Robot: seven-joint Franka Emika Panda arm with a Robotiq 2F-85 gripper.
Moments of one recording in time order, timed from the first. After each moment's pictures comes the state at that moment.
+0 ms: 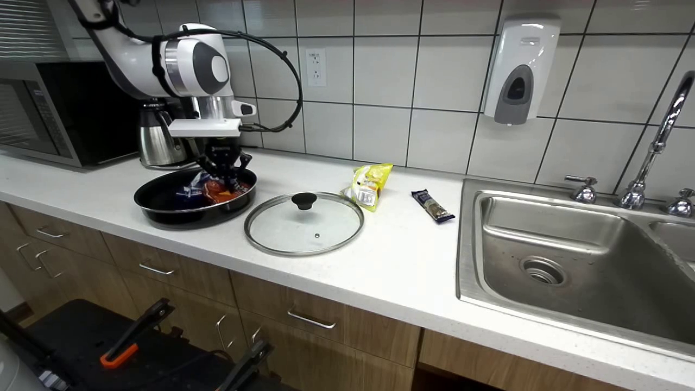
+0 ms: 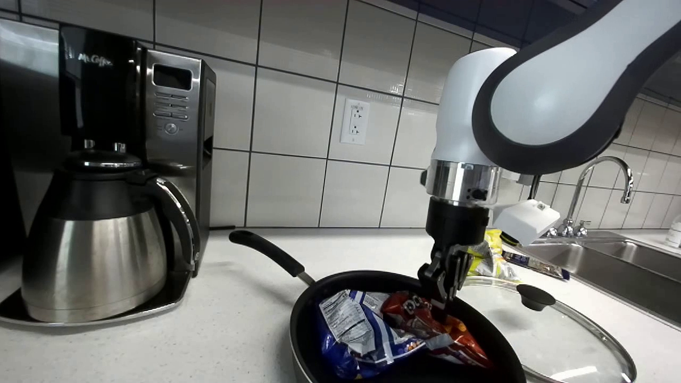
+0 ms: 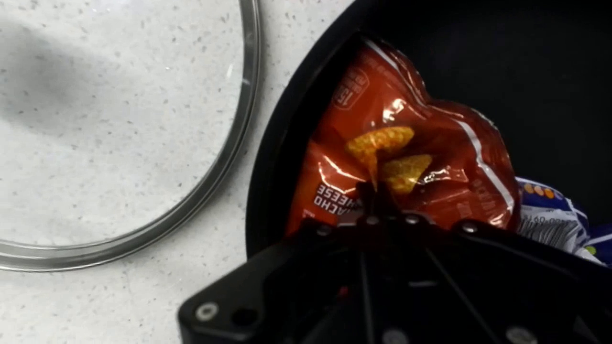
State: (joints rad) arm 0.21 0.35 0.14 -2.17 -0.11 2.46 -0.06
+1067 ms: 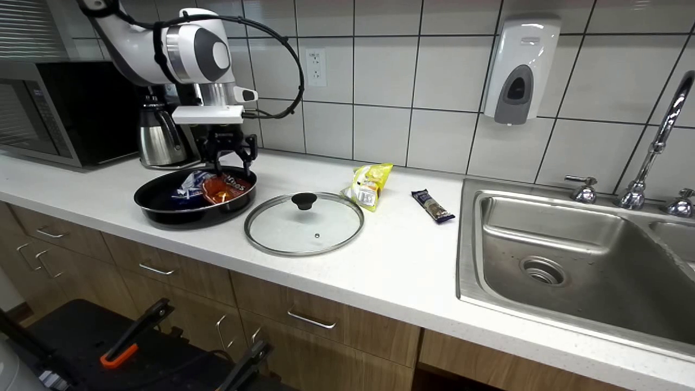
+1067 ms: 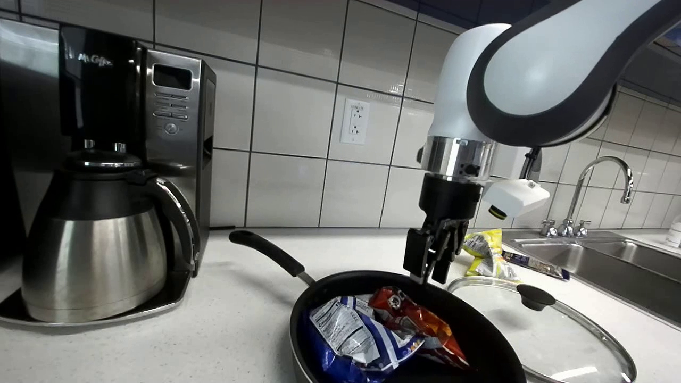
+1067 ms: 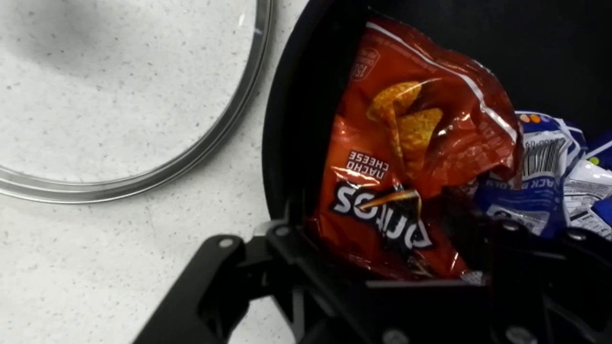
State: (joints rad) arm 0.21 0.33 0.14 -2.12 -0.10 2.46 -0.07
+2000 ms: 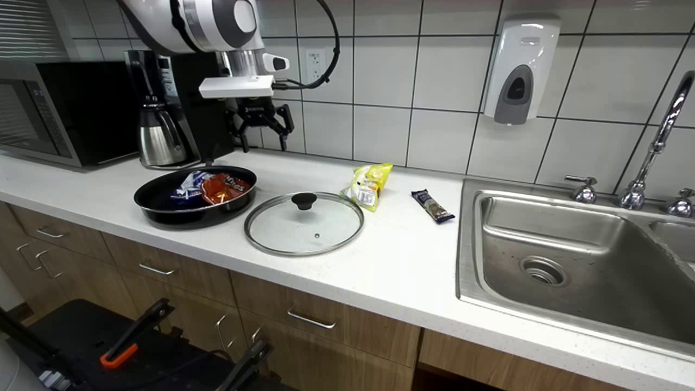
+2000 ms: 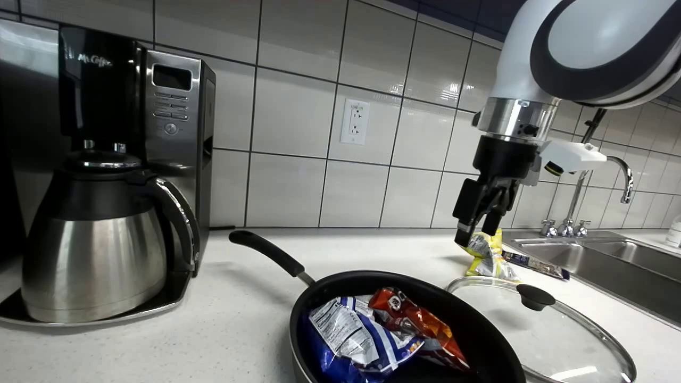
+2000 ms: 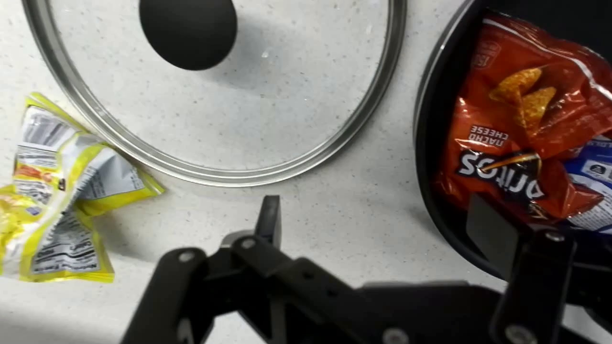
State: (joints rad) arm 0.11 0.15 0.08 -2.22 -0.10 2.47 -0.12
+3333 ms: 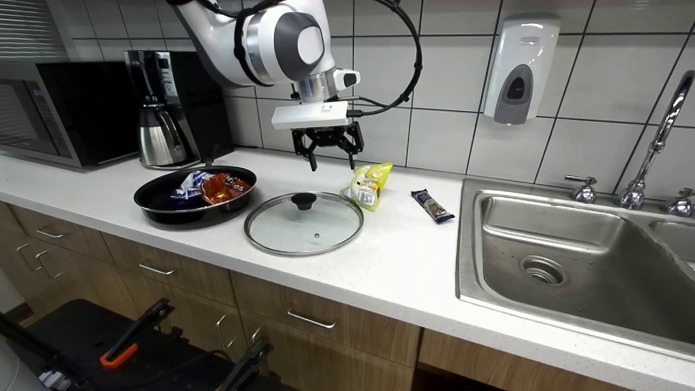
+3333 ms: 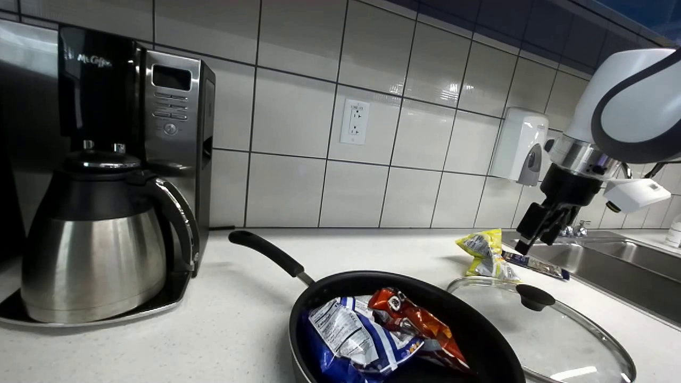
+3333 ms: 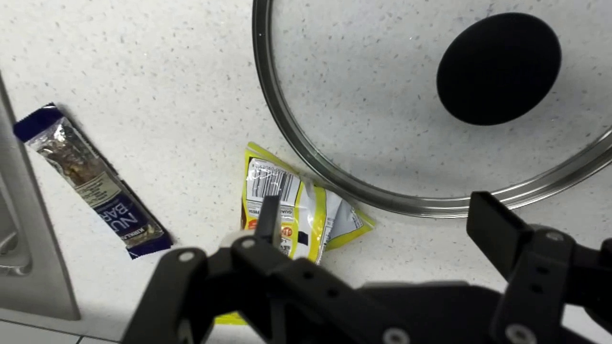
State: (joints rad) arm -0.04 0.18 -0.08 -2.34 -0.12 2.77 -0.26
